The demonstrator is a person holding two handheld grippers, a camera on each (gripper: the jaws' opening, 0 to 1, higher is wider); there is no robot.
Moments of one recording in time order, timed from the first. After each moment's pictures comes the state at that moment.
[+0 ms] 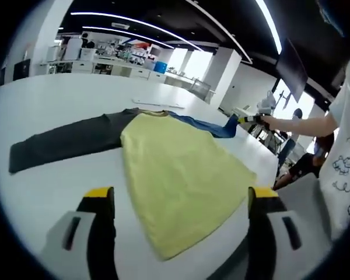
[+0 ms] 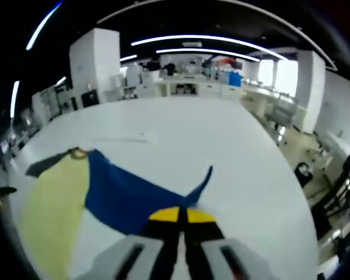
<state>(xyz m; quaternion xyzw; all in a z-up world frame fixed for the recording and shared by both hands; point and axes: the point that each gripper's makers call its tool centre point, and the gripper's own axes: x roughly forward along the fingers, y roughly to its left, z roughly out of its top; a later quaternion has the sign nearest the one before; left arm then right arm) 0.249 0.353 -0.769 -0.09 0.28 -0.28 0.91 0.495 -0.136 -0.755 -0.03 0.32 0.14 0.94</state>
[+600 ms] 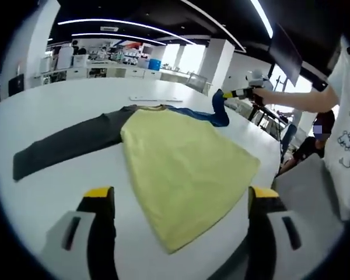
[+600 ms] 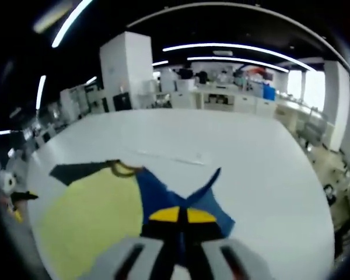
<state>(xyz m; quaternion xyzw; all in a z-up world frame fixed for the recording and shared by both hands) 0.238 0.356 -0.778 -0.06 0.28 -0.28 0.92 0.516 -0.012 -0.721 -0.04 0.29 0.25 0.92</state>
